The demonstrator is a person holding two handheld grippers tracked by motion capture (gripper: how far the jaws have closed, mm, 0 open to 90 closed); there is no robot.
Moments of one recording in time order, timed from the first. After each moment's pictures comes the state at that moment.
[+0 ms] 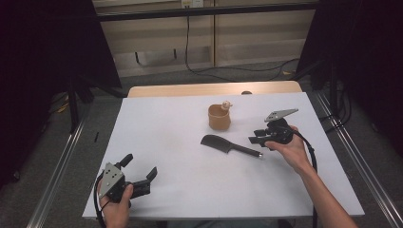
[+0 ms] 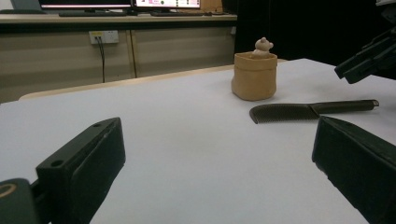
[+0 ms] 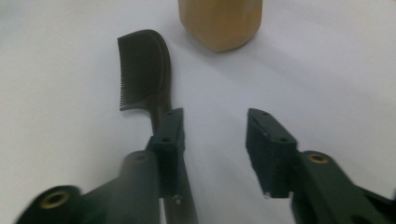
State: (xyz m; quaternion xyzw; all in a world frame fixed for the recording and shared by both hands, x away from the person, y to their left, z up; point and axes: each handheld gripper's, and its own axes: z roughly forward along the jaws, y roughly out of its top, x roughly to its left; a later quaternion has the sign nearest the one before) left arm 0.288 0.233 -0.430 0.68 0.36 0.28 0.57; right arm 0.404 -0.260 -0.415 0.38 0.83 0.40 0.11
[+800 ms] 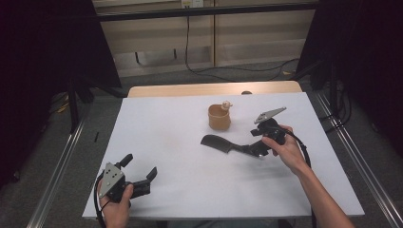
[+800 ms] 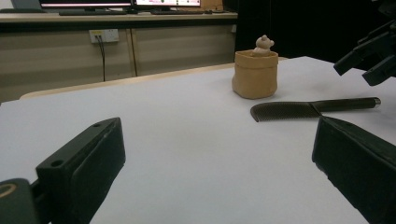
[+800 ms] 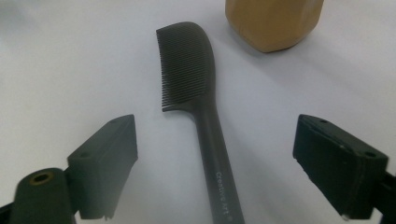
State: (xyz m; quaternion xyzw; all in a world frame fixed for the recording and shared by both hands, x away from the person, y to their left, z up) left arm 0.289 0.233 -0.430 0.68 0.36 0.28 0.56; right arm 0.405 -0.232 -0.407 0.36 0.86 0.37 0.07
